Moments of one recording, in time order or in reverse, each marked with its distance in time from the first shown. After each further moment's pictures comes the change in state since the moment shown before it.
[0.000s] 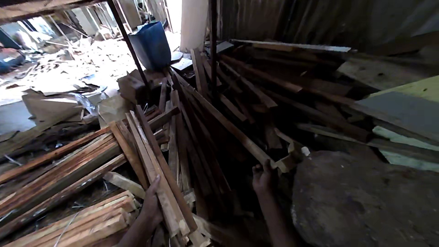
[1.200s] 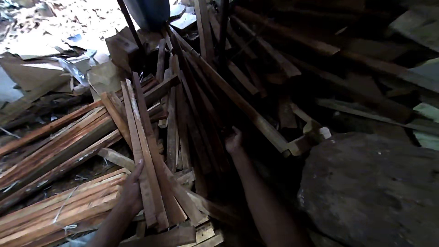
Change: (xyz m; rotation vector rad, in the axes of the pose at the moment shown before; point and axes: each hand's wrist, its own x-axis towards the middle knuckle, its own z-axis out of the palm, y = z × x) left_hand -0.018 0.025 -0.034 0.056 -0.017 -0.022; right_hand 0.008 0.081 0.105 -0.007 -0.102 0.457
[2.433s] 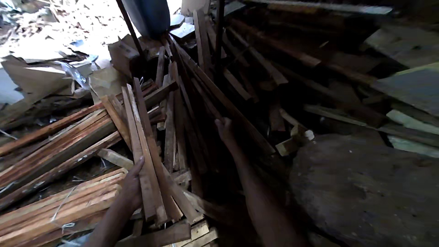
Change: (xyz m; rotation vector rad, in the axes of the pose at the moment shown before) left_hand -0.004 0.002 0.013 0.039 0.065 0.019; right_hand -0.052 -0.053 0.048 -1.359 -0.163 -0.480
